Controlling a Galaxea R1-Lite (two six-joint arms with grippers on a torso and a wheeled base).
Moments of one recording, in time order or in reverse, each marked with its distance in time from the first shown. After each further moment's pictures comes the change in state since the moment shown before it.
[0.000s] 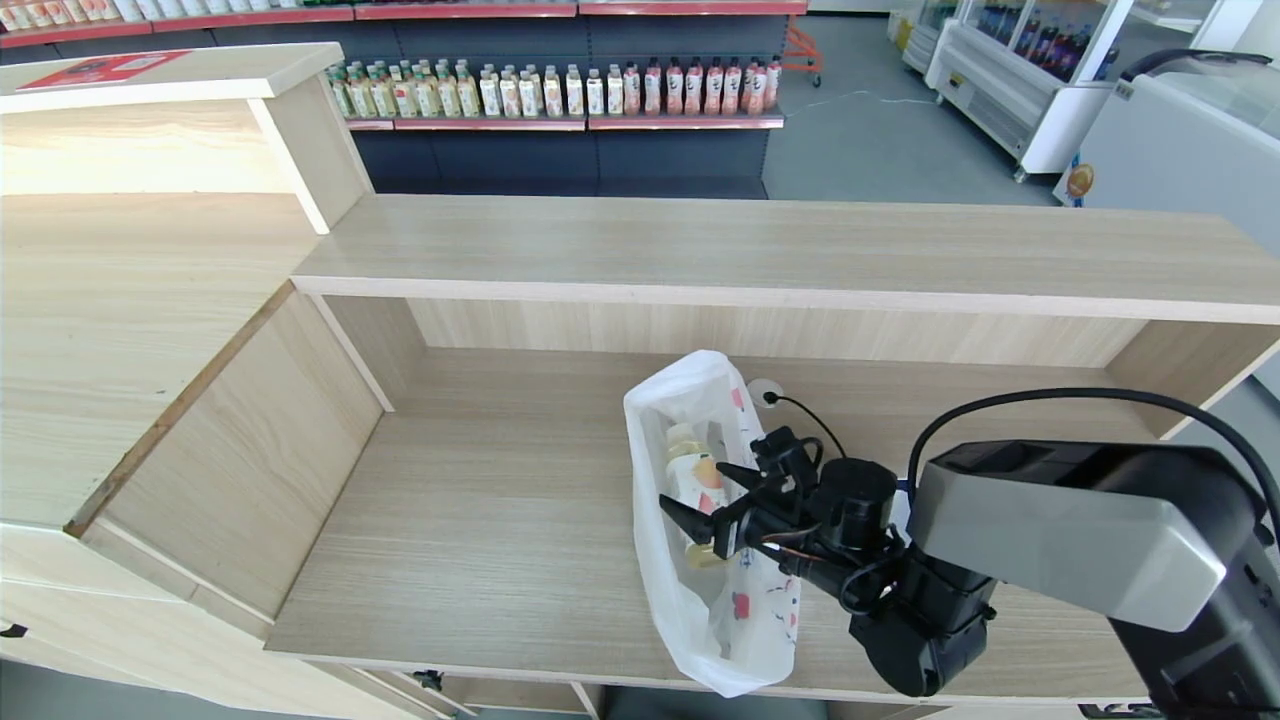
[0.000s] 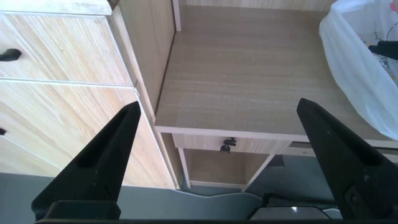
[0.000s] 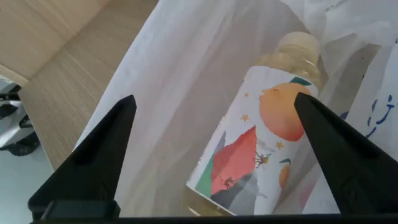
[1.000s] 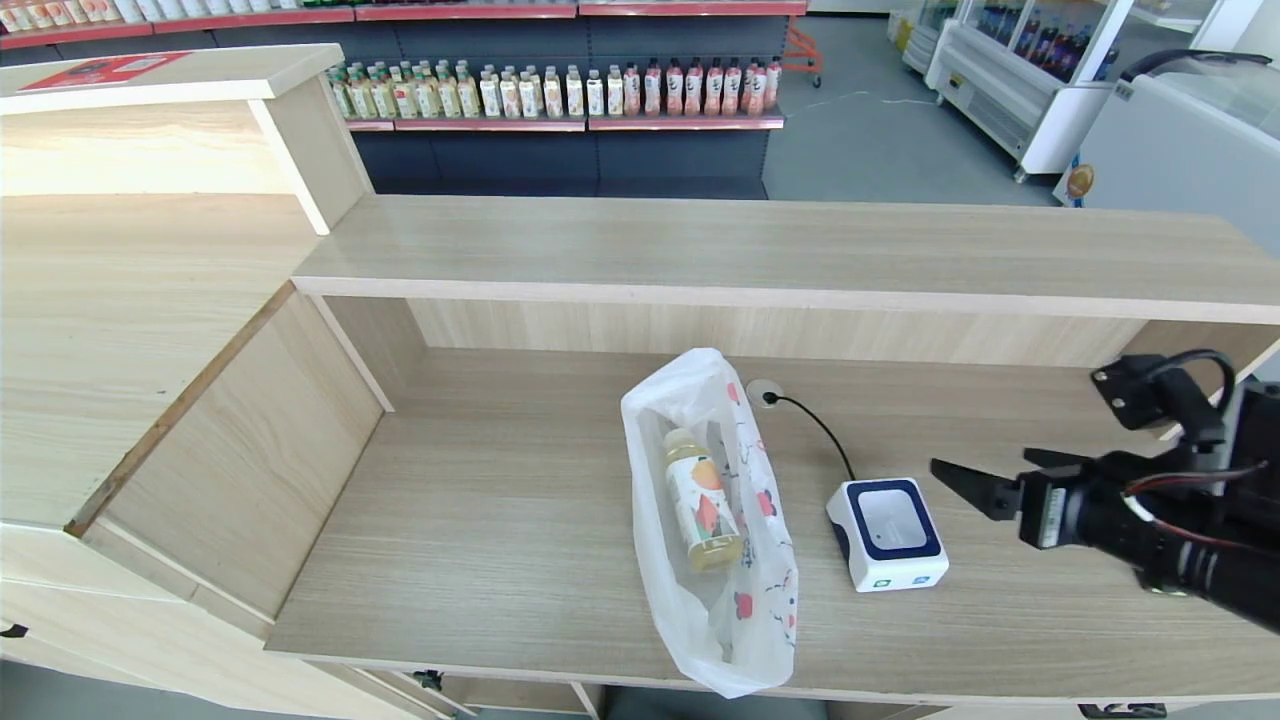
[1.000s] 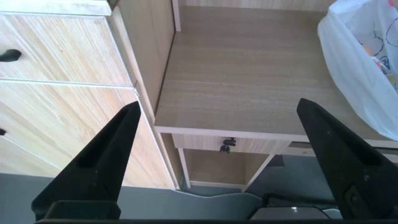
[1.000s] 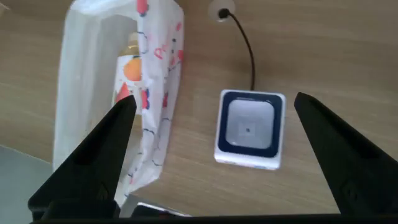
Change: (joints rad) left arm 0.000 0.000 0.000 0.000 0.000 0.000; right arm -0.363 -1.024 0.452 0.833 -0.193 -0.089
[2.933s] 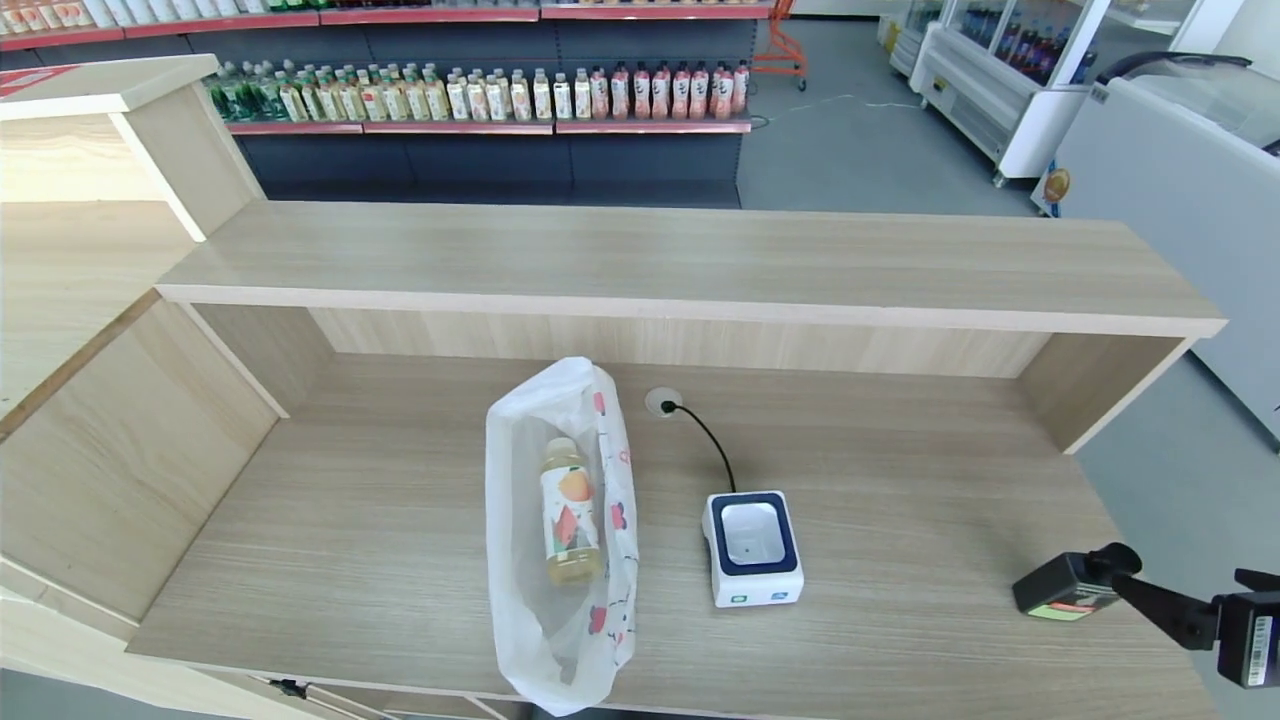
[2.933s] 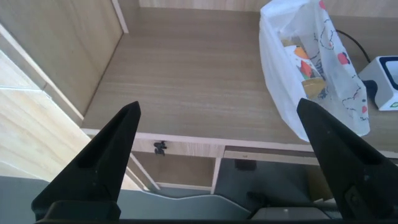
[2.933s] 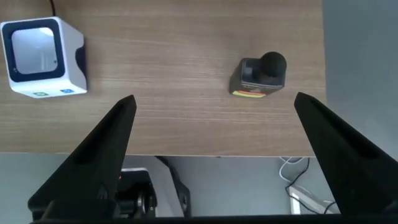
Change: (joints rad) left arm 0.000 0.000 0.000 0.001 0.002 0.003; right arm -0.323 -0.348 0.138 0.362 0.032 -0.116
